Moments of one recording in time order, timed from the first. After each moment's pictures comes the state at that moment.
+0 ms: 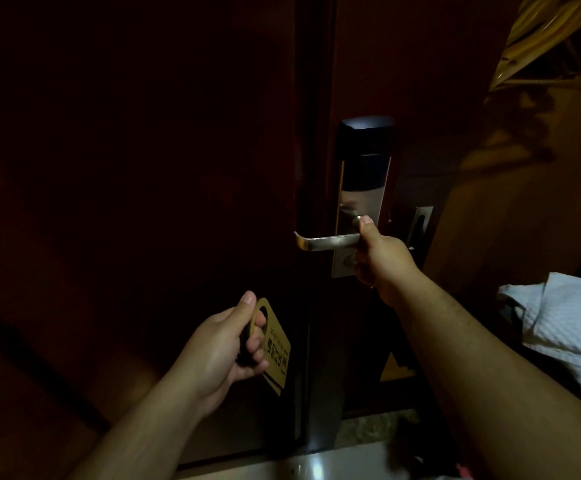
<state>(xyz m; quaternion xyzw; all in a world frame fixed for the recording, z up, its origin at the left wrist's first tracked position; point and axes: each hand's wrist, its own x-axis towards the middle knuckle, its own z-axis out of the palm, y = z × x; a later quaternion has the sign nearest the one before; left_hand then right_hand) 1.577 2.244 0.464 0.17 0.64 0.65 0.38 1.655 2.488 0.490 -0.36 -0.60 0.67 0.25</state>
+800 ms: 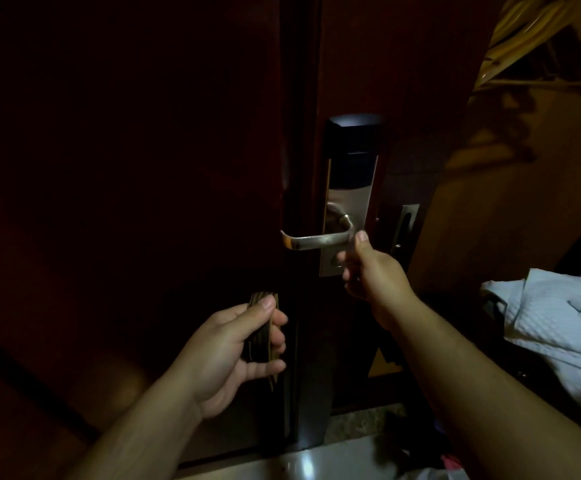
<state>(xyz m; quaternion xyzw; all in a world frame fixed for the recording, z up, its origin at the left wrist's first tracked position) 1.598 2.255 0.485 0.18 0.58 0.66 0.43 1.684 2.471 0.477 -0.36 -0.64 0.63 0.24</state>
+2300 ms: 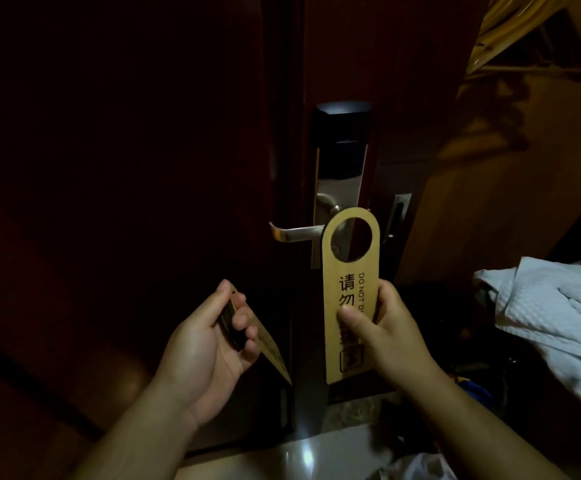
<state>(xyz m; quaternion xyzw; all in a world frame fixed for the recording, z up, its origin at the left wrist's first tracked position) 1.609 2.252 0.476 0.08 0.49 0.76 0.41 1.753 2.433 0.431 -0.27 -0.72 0.57 0.27</state>
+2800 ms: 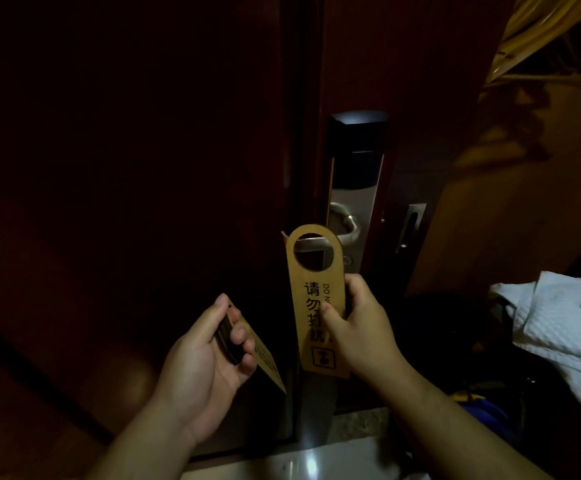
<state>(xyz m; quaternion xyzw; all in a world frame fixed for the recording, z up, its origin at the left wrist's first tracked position) 1.601 2.247 0.469 0.06 0.50 0.78 0.38 1.700 2.423 0.440 -0.29 -0.77 0.51 0.26</state>
